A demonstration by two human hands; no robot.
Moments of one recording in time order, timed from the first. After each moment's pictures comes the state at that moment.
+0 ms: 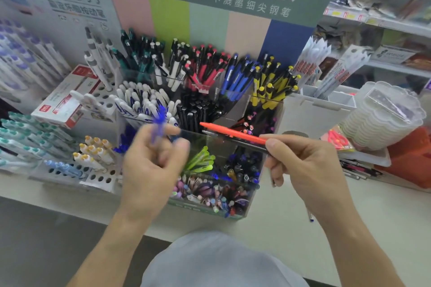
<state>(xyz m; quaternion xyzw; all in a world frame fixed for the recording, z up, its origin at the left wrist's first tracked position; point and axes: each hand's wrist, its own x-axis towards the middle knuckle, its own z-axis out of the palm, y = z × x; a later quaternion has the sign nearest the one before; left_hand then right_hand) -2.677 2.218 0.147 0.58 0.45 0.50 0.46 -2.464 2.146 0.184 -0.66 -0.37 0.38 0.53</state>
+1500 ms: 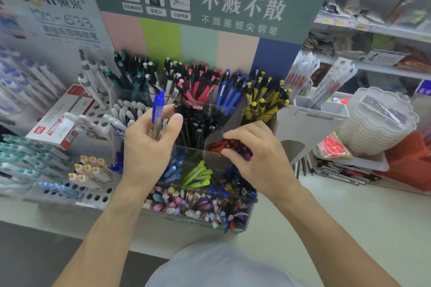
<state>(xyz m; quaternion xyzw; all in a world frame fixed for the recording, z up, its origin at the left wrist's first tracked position) -2.657 2.280 0.158 0.60 0.49 0.49 0.39 -2.460 2.209 0.132 -0.63 -0.70 0.00 0.34</state>
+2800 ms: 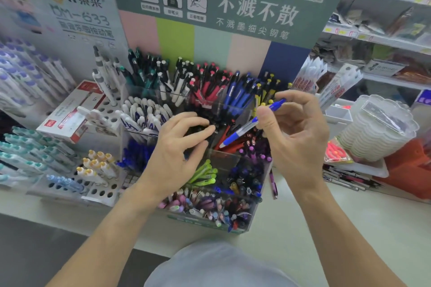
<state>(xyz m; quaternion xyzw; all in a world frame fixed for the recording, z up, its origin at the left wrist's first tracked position) -2.666 2.286 0.121 0.85 0.31 0.40 0.17 -2.473 2.203 0.186 -0.57 -0.48 0.13 0.65</state>
